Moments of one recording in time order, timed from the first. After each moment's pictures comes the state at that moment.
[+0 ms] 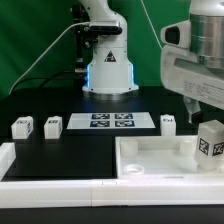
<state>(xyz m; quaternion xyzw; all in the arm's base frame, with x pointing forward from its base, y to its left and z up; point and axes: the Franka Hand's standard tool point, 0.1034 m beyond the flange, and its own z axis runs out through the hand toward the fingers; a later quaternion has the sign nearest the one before) 0.632 0.126 0.086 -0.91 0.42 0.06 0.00</state>
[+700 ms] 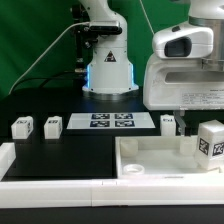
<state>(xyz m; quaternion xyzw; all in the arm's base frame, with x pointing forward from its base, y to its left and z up) 0.632 0.120 0.084 -1.00 0.00 0.06 0.02</state>
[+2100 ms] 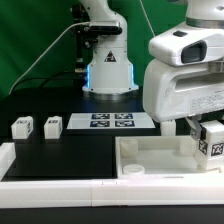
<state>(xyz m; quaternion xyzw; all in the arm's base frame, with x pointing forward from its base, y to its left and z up) 0.633 0.118 0.083 -0.99 -0.12 0.05 0.03</state>
